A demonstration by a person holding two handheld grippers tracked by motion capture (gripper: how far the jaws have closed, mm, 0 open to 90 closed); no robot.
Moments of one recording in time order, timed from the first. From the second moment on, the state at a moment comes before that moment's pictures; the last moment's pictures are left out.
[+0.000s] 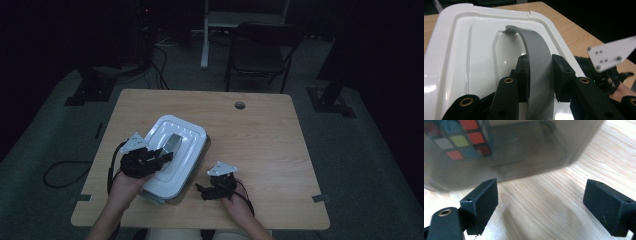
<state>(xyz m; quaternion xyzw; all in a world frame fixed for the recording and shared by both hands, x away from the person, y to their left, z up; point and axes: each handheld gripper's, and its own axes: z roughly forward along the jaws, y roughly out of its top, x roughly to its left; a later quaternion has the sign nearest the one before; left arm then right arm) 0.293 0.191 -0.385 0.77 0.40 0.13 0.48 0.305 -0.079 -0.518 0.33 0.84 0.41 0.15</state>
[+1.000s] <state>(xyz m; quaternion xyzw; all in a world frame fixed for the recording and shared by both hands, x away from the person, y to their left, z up) 0.299 0.193 -0.389 0.77 0.40 0.11 0.48 0.302 -0.110 -0.507 0.35 0.82 0.42 0.16</state>
